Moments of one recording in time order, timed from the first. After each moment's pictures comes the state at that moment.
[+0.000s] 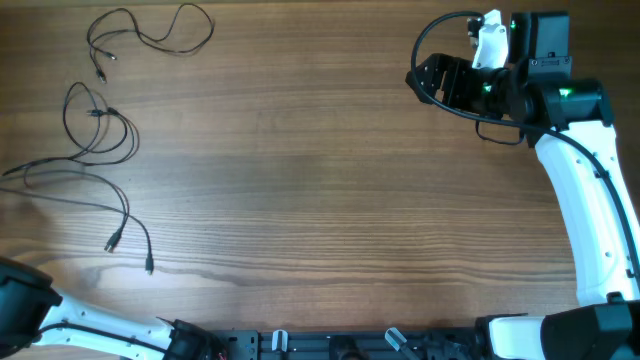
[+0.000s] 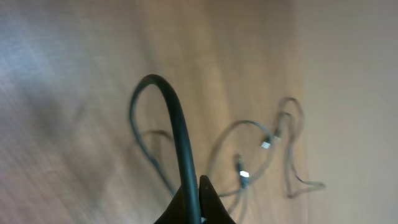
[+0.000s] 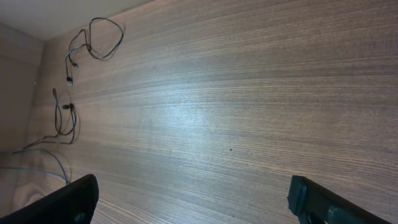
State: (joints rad) left arm 1.12 2.10 1.76 -0.72 0.65 -0.37; right arm 0.08 1.54 1.48 -0.83 -0.44 0.28
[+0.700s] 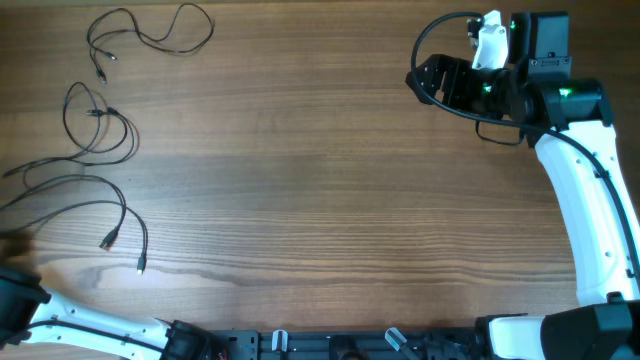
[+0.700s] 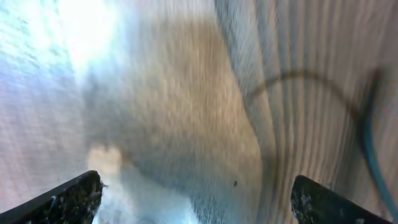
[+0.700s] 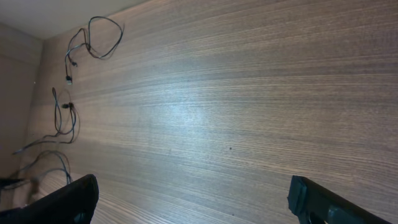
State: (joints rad) left arm 1.16 2.21 1.70 -0.88 -0.01 -0.41; right arm 0.08 1.54 1.48 -0.83 -0.44 0.28
